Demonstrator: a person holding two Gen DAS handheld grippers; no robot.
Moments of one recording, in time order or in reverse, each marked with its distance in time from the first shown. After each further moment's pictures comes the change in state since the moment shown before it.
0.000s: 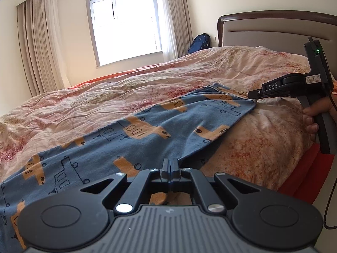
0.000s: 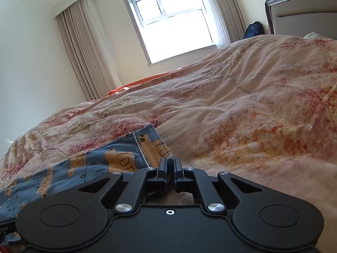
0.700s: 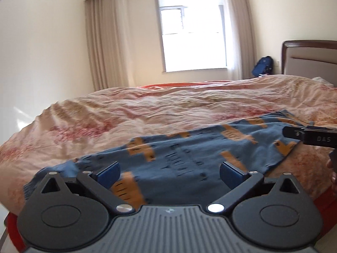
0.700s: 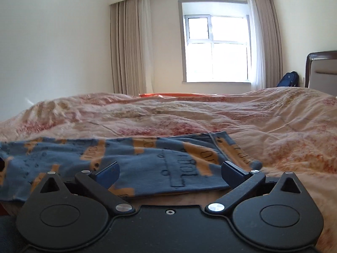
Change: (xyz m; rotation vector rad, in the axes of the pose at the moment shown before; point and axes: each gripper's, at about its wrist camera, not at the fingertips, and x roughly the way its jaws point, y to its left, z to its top) left arm -0.093 0.091 -0.037 -0.240 -0.078 0.358; right arm -0.029 0.114 -0.052 -0.280 -0.132 0.097
